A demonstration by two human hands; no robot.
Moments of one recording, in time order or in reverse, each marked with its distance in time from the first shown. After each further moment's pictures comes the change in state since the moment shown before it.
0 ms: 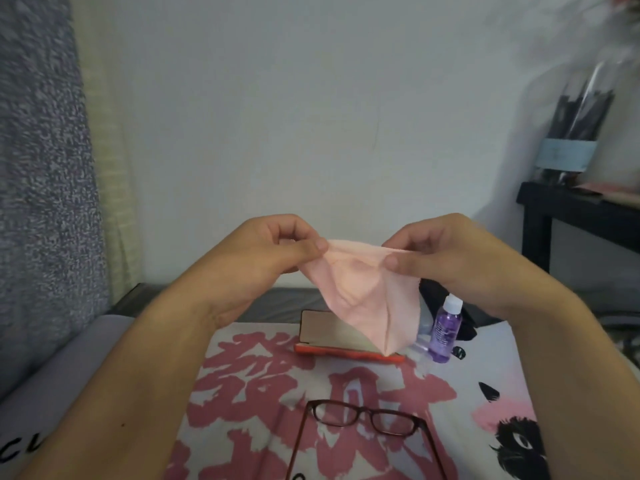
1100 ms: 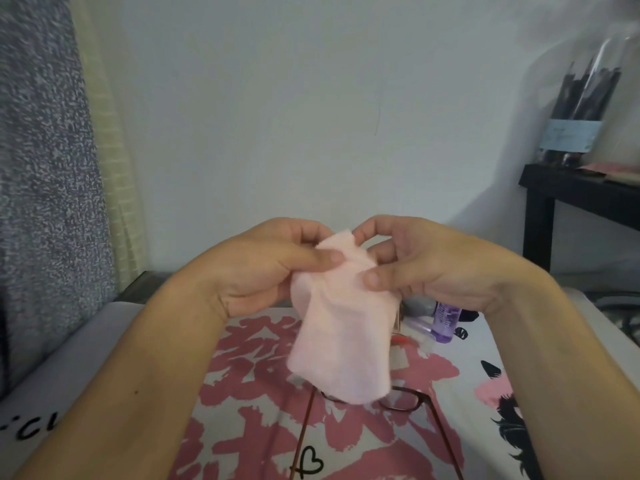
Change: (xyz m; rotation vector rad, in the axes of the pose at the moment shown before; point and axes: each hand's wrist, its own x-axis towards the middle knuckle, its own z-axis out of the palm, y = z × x) left_hand -0.006 -0.002 0.006 -0.296 -0.263 -0.232; right_hand 0.004 -0.003 0.028 0.355 -0.340 0.187
